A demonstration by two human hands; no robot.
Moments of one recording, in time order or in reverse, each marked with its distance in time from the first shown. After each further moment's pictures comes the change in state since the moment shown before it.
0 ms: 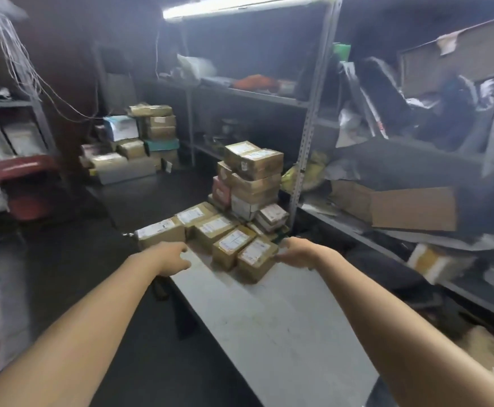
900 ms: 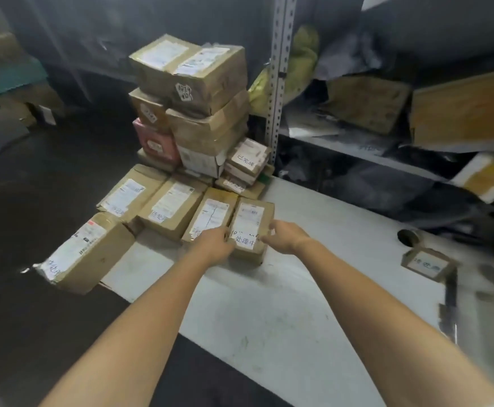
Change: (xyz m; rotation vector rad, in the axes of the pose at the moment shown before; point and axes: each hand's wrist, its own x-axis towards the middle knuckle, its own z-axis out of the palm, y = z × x) left_hand 0.354 0.084 0.097 -0.073 -0.253 0.327; right_hand 0.308 0.052 0.103 0.276 -0.041 0.400
